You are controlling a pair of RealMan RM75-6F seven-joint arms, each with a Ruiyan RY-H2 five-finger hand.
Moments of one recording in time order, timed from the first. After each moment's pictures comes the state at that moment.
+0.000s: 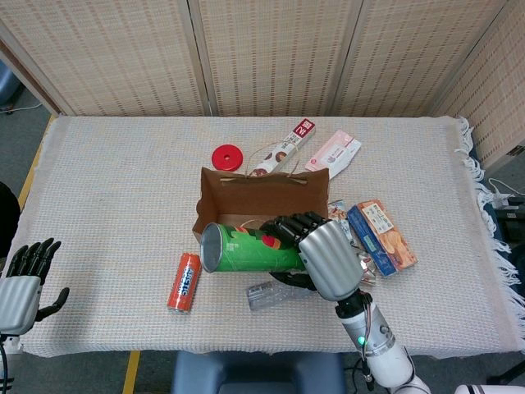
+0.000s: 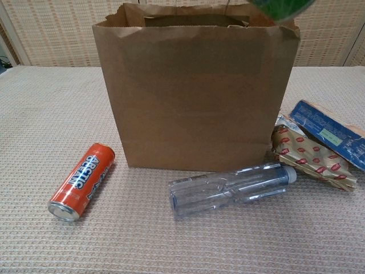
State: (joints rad) left arm -0.11 -1.14 -0.05 -1.59 1.50 1.48 0.05; right arm 0.52 -1.42 0.40 -2.28 -1.42 1.26 -0.63
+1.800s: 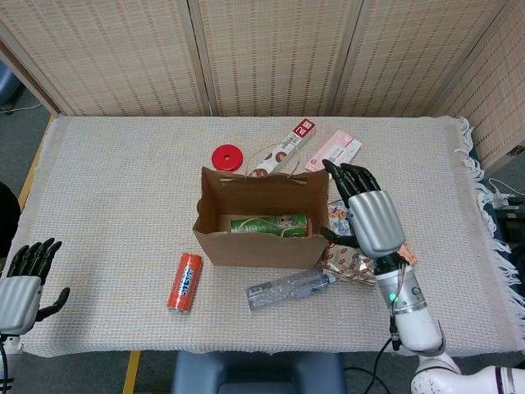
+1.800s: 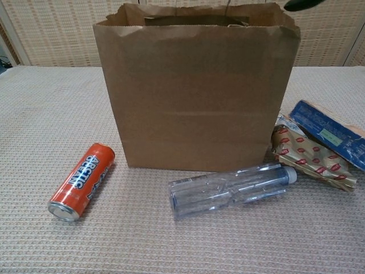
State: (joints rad) left arm -0.11 -1.14 -0.05 -1.59 1.50 1.48 0.05; right arm 0.56 -1.17 0.32 -2.18 -1.13 1.35 -0.49
